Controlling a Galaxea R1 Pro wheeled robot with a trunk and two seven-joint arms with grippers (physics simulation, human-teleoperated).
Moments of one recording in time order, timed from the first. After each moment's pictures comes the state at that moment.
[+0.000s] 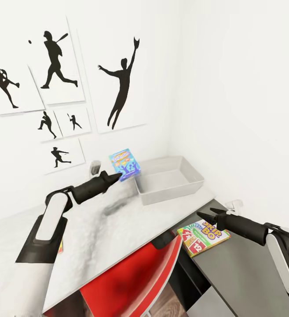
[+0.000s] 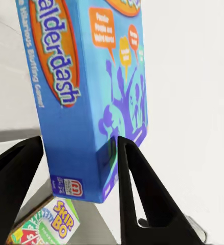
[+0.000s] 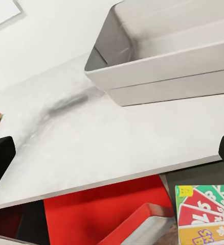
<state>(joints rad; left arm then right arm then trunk) -0.69 0.04 -0.01 -1.43 1.17 0.86 -0.04 -0.35 -0.28 -0.20 -1.61 -0.27 0.79 0.78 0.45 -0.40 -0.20</state>
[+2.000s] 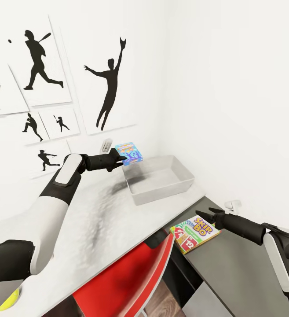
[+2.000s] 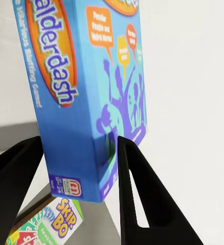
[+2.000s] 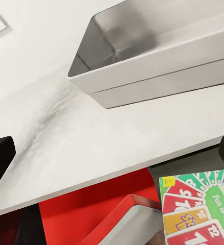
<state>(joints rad) -1.15 0.03 -0.10 -0.85 1.28 0.88 0.16 -0.36 -0.25 -0.21 -1.58 -0.27 0.78 0.78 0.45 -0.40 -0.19</state>
